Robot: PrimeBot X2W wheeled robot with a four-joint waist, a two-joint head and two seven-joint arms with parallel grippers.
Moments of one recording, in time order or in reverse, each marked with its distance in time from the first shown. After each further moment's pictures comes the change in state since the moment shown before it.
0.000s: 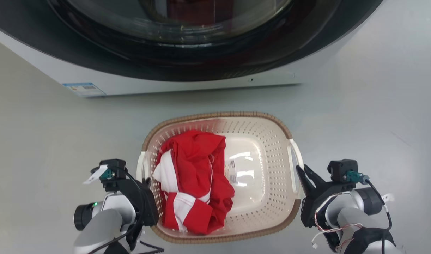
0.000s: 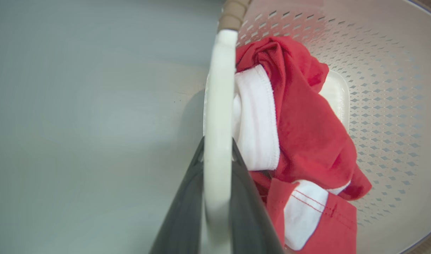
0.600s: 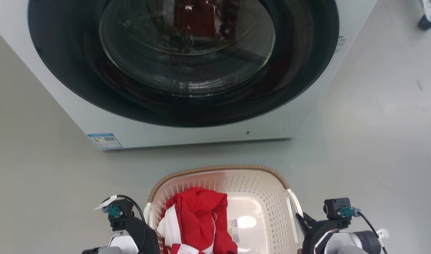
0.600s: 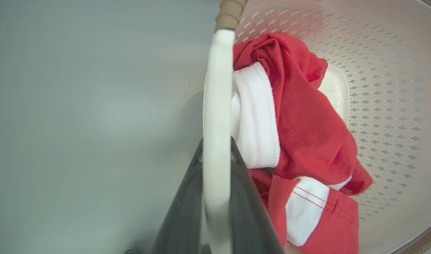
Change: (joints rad) left arm 0.129 -0.008 -0.027 0.029 -0.023 0.000 0.129; right arm 0.113 0.014 0.059 0.064 0.064 0.002 0.082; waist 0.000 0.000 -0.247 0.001
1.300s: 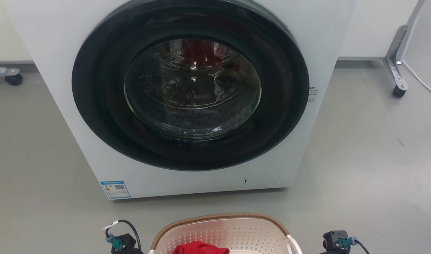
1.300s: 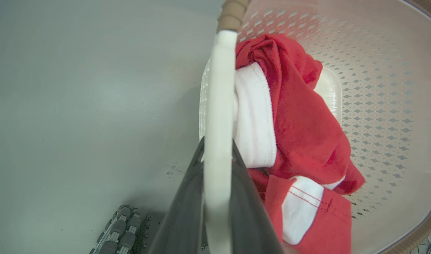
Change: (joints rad) left arm 0.128 0.005 -0.037 0.000 -0.111 0.001 0.207; right arm 0.134 0.007 0.053 0.006 0.109 0.000 0.122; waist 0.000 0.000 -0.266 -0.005
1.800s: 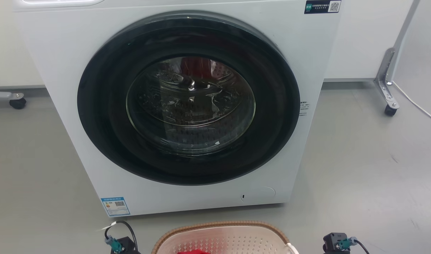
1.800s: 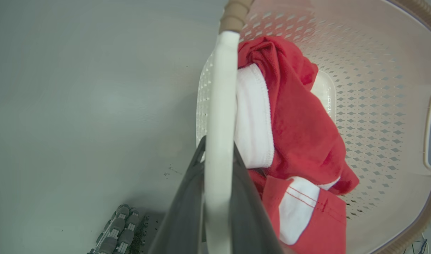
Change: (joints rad) left arm 0.002 0.006 -0.005 0.000 -0.032 0.000 0.061; right arm 0.005 -0.003 0.012 -0.002 0.064 0.000 0.086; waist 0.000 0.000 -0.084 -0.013
